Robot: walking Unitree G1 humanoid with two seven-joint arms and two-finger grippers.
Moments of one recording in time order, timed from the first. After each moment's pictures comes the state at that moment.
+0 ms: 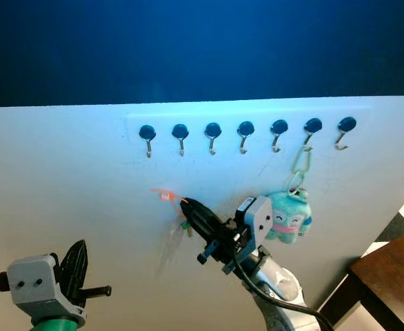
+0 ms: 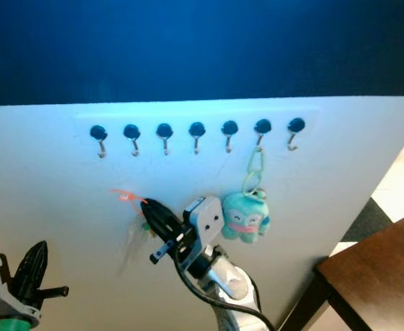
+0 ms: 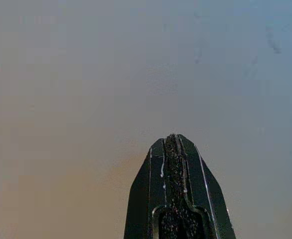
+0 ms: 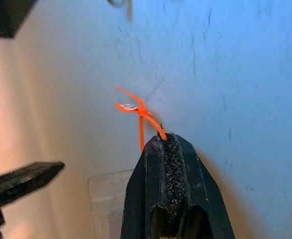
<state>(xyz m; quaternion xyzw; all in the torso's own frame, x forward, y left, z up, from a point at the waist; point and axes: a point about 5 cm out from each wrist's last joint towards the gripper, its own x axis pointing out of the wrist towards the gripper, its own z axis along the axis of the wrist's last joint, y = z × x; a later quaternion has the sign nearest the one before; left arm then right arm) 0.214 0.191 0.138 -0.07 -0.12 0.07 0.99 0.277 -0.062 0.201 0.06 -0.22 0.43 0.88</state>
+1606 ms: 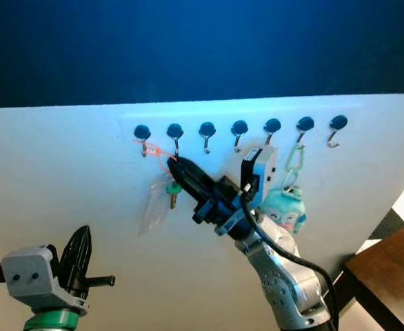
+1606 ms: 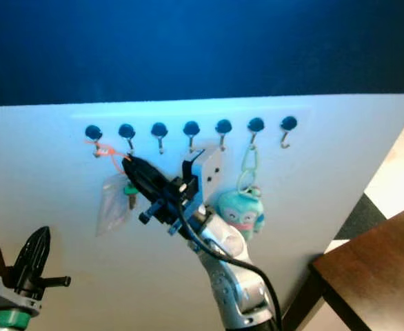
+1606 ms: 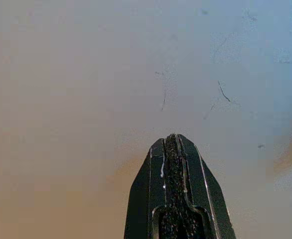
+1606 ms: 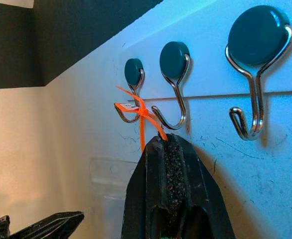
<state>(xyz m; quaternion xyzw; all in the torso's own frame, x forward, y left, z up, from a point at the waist) 0.215 0.189 0.159 -0.07 -0.16 0.06 0.98 0.289 -0.045 0.261 0.10 -0.25 0.47 0.84</state>
